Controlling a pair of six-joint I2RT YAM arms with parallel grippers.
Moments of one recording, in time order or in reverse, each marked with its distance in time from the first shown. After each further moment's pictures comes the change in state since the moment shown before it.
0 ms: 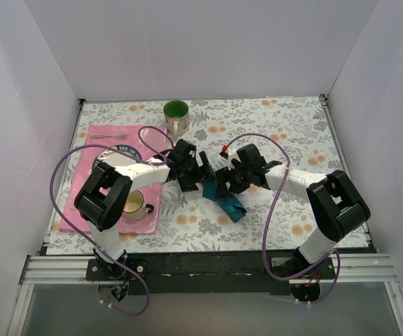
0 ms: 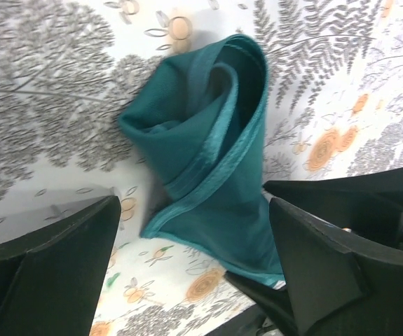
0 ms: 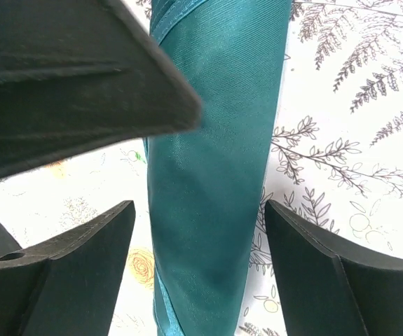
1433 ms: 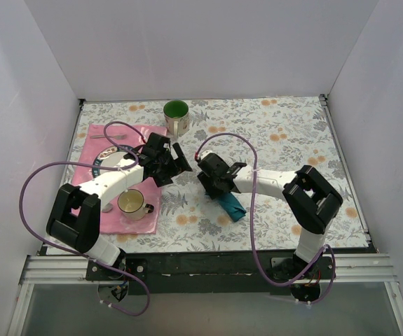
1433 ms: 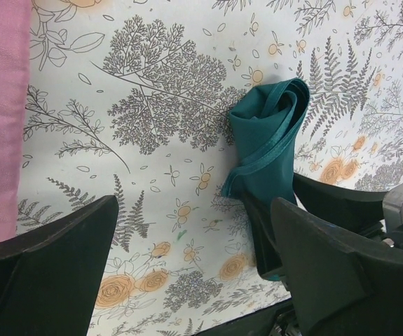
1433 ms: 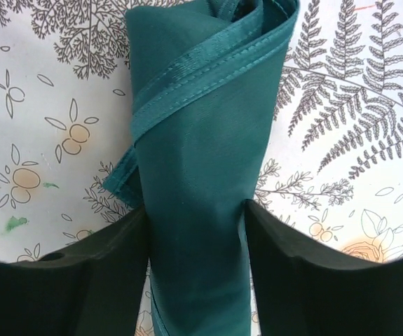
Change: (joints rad) left arm 0.157 -0.278 -0.071 -0.206 -0.105 0.065; right arm 0.301 0.174 0.250 -0.198 0.689 0.018
